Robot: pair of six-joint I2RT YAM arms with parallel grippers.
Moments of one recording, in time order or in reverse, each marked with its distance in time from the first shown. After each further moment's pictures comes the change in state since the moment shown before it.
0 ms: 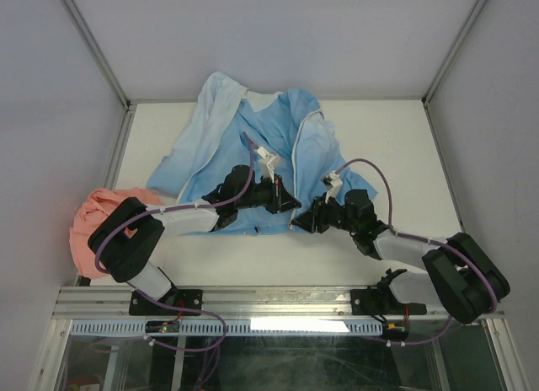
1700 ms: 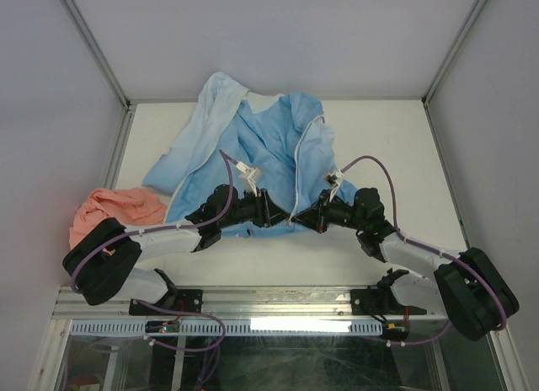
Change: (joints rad) left arm -0.025 -0.187 -0.229 0.086 -0.128 -0.095; right arm -0.032 -0.108 -0.001 0.092 -0.201 -0.006
